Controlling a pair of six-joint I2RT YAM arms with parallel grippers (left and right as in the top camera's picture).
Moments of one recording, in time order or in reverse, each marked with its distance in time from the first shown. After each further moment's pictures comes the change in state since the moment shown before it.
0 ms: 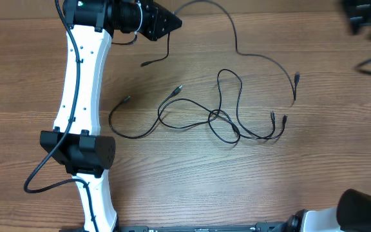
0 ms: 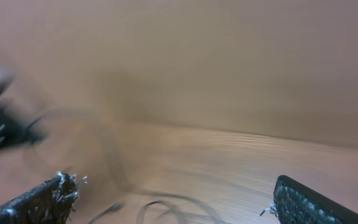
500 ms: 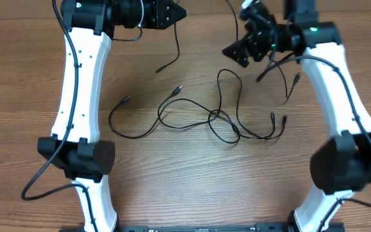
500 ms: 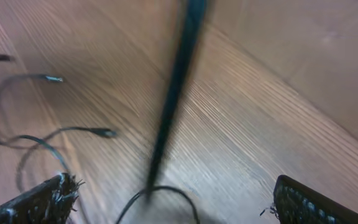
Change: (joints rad) left arm -0.024 -0.048 0.000 0.085 0.022 -0.377; right arm 0.459 0.311 -0.190 0.146 0.202 -0.454
